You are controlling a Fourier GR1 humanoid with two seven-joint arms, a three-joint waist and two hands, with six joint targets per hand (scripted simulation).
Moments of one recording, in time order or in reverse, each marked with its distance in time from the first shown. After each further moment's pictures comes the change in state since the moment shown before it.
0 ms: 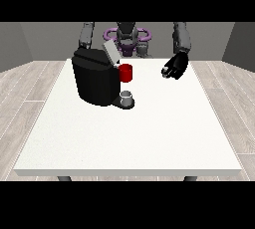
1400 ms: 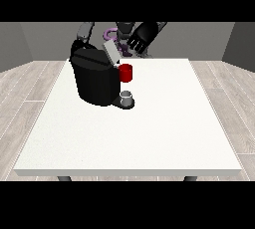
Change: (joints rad) left arm -0.417 -0.065 0.130 -0.049 0.062 -0.278 0.312; right arm -0.092 0.026 0.034 -0.007 0.012 0.018 0.002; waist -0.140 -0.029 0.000
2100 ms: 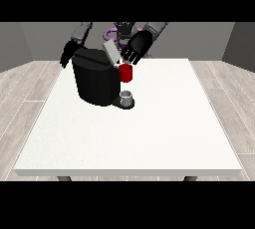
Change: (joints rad) left arm -0.106 0.064 0.024 0.054 -0.023 0.003 -0.020; right arm -0.106 -0.031 -0.047 -0.072 -0.009 -0.011 0.065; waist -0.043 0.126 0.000
